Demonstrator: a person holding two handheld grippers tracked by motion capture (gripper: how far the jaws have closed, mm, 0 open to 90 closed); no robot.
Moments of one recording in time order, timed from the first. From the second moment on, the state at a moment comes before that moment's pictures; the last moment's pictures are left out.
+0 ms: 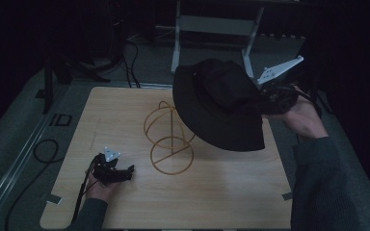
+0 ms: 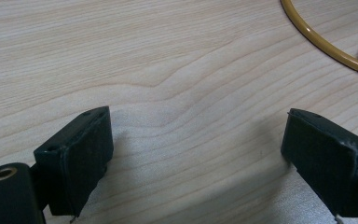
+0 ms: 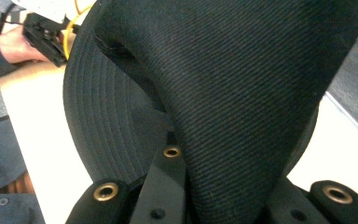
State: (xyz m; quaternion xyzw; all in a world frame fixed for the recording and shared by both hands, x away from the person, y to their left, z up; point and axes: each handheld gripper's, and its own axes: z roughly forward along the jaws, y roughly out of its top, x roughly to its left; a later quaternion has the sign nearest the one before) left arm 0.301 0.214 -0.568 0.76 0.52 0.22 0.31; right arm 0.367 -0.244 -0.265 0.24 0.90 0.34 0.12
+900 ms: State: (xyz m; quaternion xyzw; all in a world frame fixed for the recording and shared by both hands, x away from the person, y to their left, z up) left arm 0.301 0.214 -0.568 0.76 0.52 0.22 0.31; right arm 0.375 -0.166 -0.272 0.18 0.92 0.33 0.08
